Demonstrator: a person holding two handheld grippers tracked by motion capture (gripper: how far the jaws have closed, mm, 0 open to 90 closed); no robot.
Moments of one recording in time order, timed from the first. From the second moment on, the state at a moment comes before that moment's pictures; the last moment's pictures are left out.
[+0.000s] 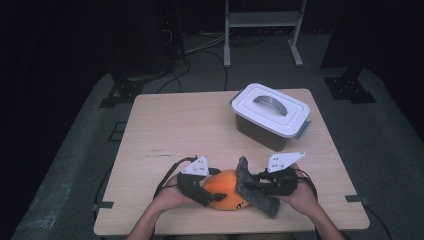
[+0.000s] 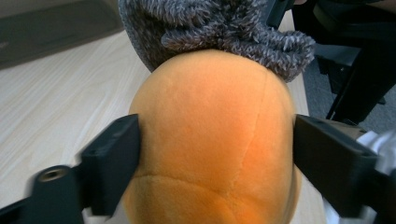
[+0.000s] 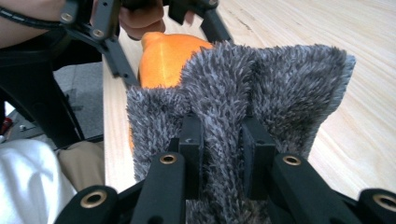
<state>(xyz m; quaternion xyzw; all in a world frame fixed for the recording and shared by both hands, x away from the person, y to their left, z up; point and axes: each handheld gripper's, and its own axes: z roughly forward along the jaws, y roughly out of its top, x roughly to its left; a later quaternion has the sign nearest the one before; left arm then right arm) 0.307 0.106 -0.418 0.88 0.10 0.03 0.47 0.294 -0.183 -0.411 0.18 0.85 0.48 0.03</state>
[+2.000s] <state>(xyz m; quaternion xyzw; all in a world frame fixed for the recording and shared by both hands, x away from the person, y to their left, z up) 0.312 0.119 -0.425 0.87 0.11 0.00 0.48 0.308 -0.205 -0.421 0.22 0.85 0.47 0.01</state>
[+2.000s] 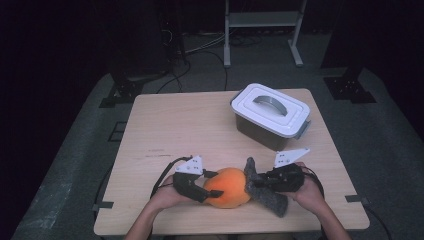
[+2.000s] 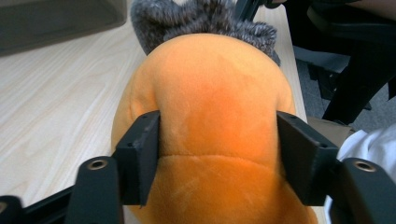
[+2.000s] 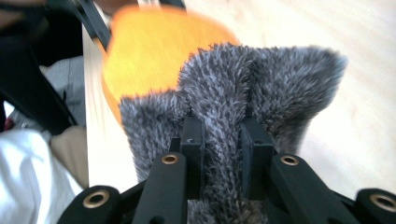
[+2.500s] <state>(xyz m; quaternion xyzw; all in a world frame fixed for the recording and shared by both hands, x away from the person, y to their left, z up) 0.318 0.122 -0.426 0.86 0.13 0.00 0.49 0.307 -0.202 -0.422 0.22 0.85 0.47 0.01</state>
